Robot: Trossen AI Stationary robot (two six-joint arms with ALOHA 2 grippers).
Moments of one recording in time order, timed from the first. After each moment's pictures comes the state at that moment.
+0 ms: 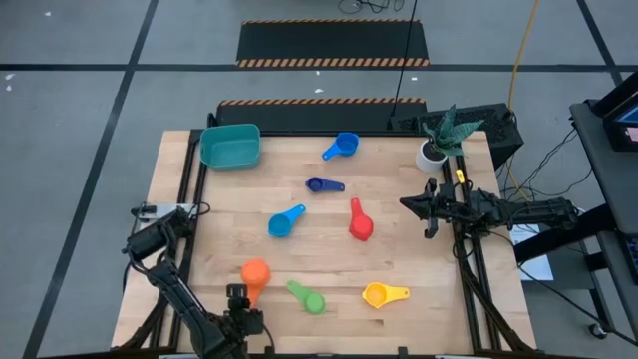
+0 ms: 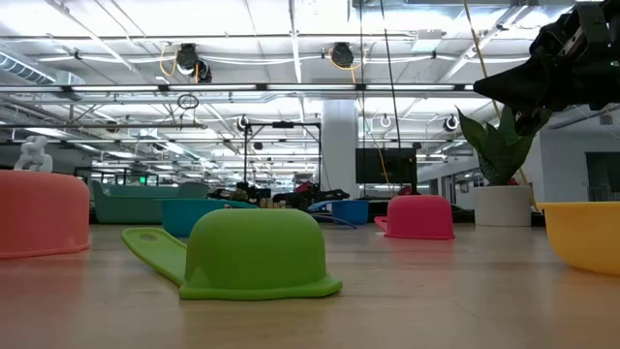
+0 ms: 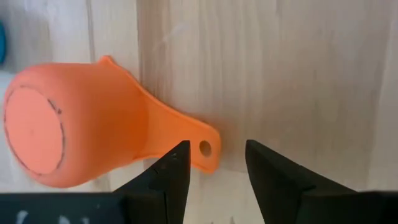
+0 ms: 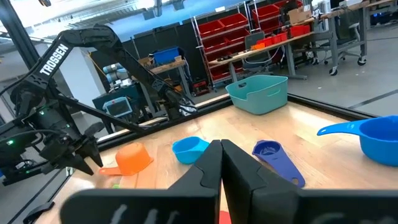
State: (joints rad) left arm -0.96 2.06 1.46 -1.14 -0.33 -0.97; right arm 0.07 0.03 0.01 0.04 0.27 0.30
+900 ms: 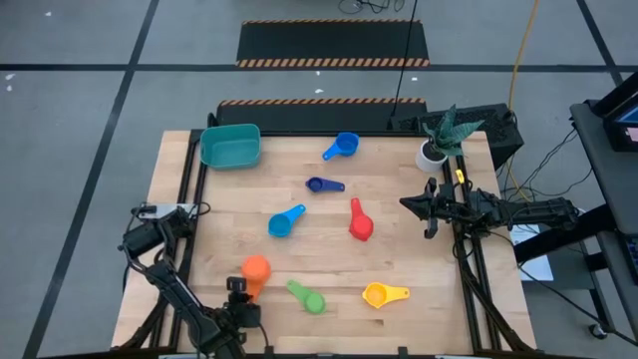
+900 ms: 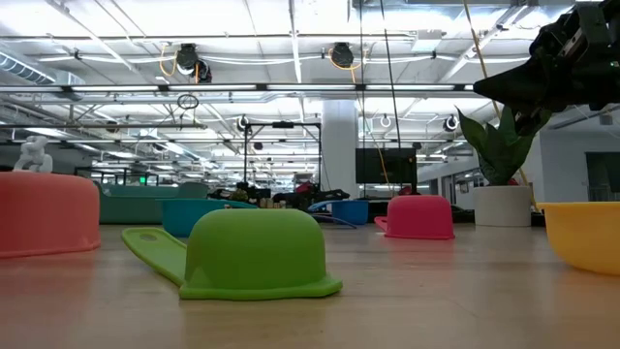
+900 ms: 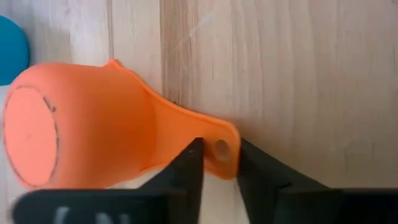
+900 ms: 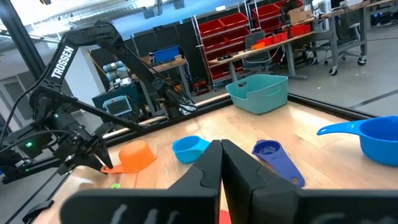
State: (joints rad) left arm -0.97 2.06 1.27 -1.01 -0.46 -0.95; right arm 0.07 0.03 0.01 0.04 0.26 0.29
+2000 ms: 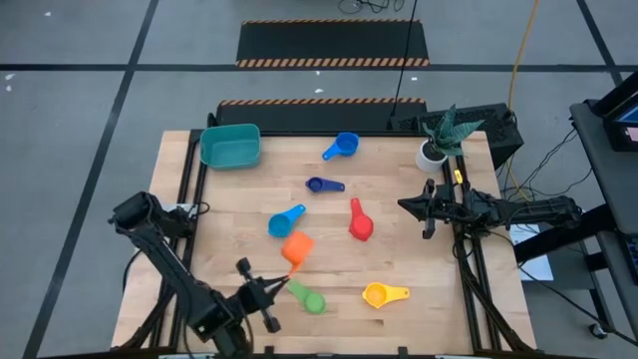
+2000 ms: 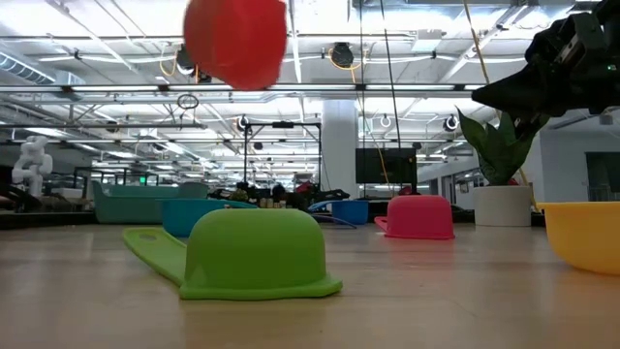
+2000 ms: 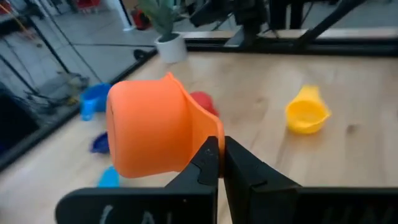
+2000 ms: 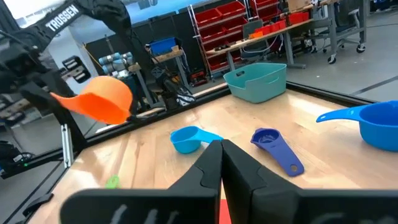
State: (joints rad) left arm -0.87 1.80 1.39 -0.75 -1.19 -0.97; right arm 0.07 0.08 0.01 0.04 0.26 0.32
